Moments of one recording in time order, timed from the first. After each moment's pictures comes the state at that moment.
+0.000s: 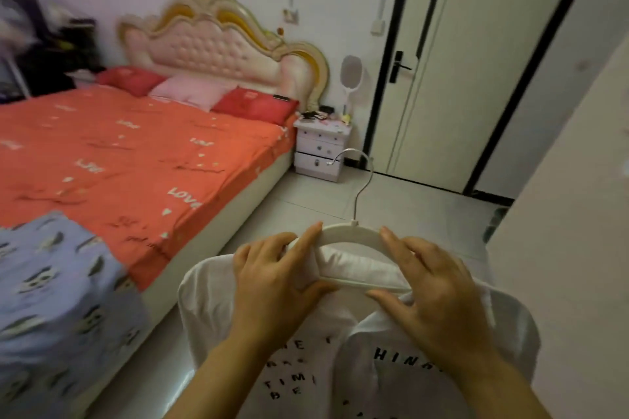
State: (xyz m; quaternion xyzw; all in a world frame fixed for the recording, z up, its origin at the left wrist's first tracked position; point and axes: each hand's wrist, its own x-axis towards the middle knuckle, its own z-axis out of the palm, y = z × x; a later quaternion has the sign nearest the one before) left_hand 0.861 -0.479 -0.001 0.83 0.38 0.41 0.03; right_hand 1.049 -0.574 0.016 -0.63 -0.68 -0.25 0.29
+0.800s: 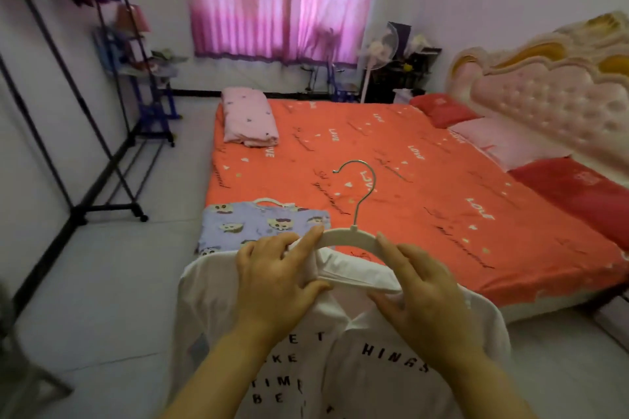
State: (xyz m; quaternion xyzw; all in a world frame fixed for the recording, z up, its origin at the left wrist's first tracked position) left_hand 0.545 -0.189 -0.035 0.54 0.74 0.35 -0.20; right_hand 0.726 -0.087 -0.013 -0.25 -0.90 -0.03 0.35
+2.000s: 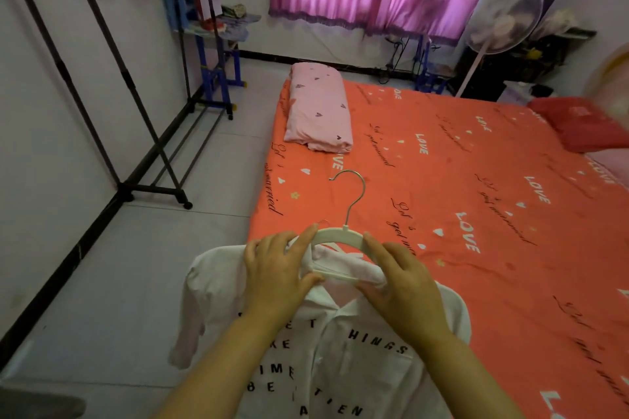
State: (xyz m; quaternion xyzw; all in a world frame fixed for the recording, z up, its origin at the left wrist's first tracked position) left_hand 0.198 0.040 -0.106 0.40 0.86 0.29 -0.11; right_hand 0.336 0.186 -0.093 -0.15 -0.95 0.09 0.26
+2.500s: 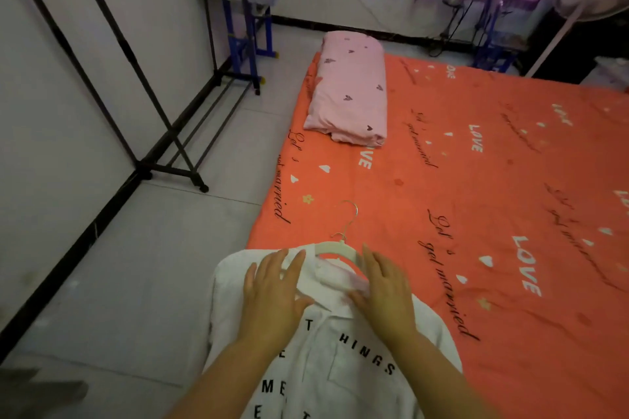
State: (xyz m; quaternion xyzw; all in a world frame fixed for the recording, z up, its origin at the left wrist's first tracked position) left_hand 0.112 0.145 -0.215 0.30 0.94 0.15 0.08; right_hand 0.203 0.320 -0.241 -0.24 -0.95 0.19 0.05
